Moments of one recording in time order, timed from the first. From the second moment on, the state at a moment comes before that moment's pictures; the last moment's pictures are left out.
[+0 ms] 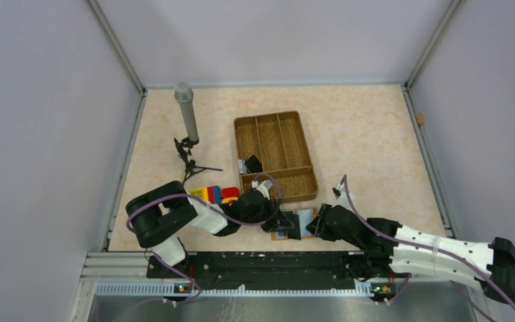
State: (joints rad) left arm -1.02 1.65 0.43 0.67 0.26 -1.33; right arm 1.15 0.64 0.30 -0.47 0.33 1.19
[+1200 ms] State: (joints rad) left arm -1.01 1.69 0.43 0.74 0.22 -1.27; right arm 1.15 0.87 0.33 -0.47 0.34 1.19
